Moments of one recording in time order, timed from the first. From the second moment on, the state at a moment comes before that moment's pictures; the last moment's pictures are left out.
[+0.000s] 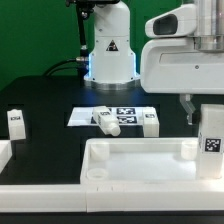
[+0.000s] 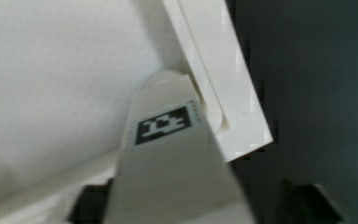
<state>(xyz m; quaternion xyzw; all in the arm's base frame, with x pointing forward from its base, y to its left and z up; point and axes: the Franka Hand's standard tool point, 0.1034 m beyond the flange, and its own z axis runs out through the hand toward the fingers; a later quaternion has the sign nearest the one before) 0.641 0.115 0.107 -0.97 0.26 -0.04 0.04</state>
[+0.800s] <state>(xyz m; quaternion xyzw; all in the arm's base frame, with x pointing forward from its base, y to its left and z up) 0.643 0.113 0.108 -0.66 0.75 0.03 0.09</state>
